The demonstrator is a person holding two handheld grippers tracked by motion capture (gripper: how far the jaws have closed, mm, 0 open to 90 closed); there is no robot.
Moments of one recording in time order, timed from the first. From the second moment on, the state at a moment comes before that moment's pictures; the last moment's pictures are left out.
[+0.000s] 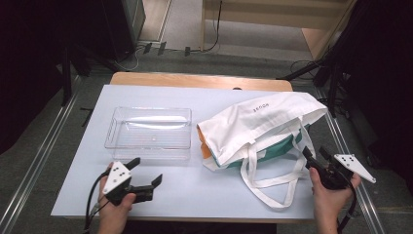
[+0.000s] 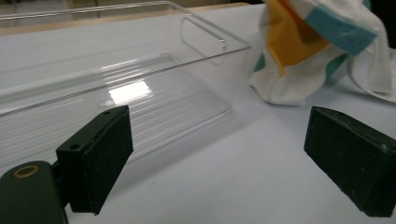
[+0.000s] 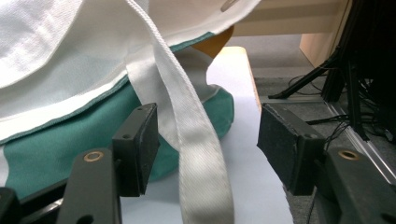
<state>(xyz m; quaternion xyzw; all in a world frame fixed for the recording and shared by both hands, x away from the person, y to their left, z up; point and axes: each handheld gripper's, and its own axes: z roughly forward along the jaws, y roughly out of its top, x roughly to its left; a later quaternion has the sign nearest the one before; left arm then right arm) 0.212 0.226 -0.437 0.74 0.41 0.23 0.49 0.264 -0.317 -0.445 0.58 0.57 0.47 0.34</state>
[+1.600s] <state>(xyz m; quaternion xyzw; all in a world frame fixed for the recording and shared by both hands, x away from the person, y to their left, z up) 0.247 0.086 -0.444 0.75 0.35 0.16 0.54 0.296 -0.299 -0.466 0.53 0.64 0.49 0.26</state>
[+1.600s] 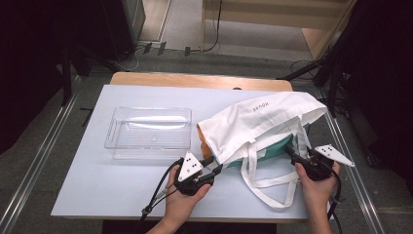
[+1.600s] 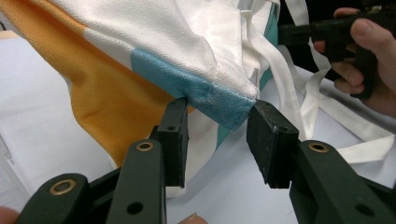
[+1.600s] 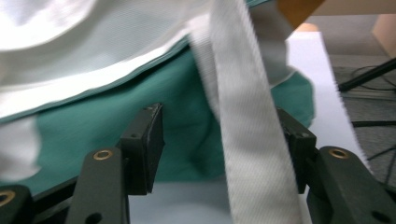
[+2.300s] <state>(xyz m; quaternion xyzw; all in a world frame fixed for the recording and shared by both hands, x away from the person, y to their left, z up) 0.246 0.088 -0.441 0.74 0.34 0.13 0.57 0.284 -0.314 -0.465 0.50 0.64 0.52 0.26</state>
